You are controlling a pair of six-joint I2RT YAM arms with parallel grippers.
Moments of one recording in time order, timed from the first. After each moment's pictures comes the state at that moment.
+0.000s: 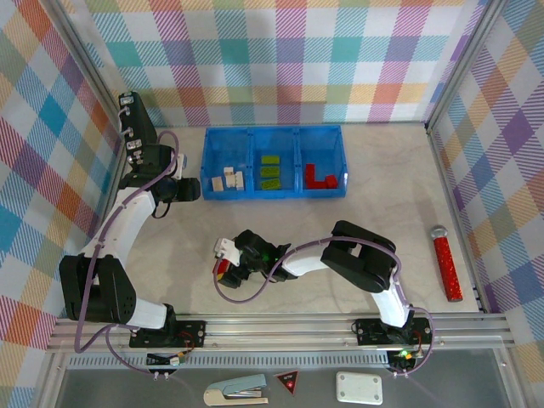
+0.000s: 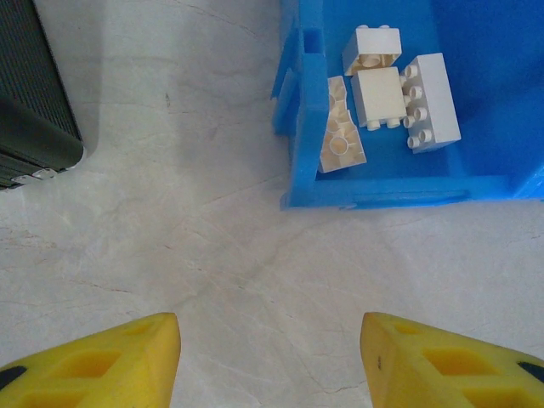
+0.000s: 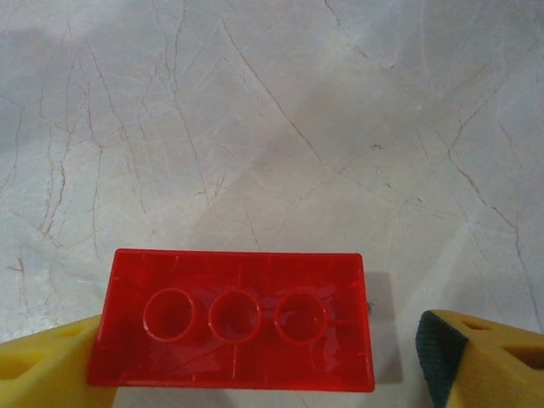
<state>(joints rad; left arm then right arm) -0.05 1.42 1.16 -0.71 0.07 -0.08 1.15 2.03 1.02 0.35 -0.12 -0.13</state>
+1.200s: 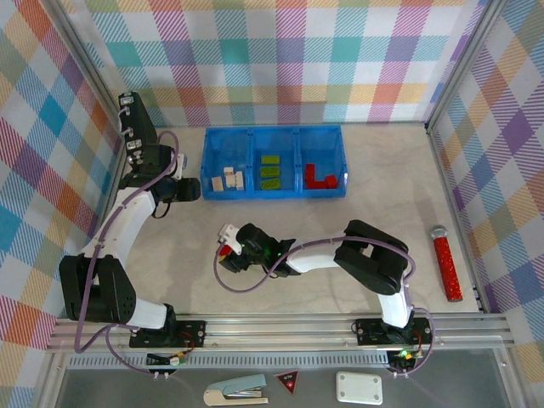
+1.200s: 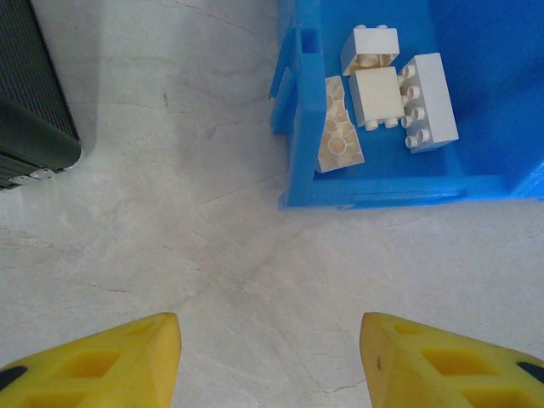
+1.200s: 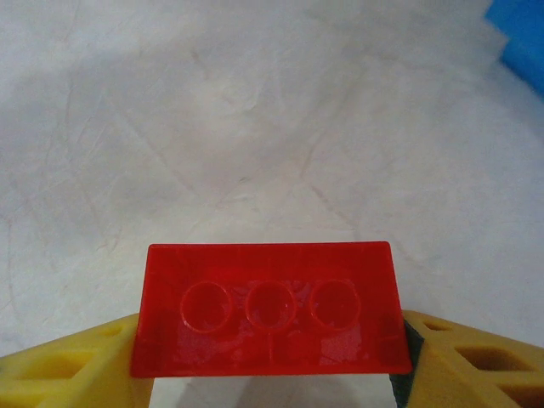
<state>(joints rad) -0.05 1.41 1.16 -0.71 0.07 -0.08 1.12 1.93 1.03 0.29 0.06 -0.01</state>
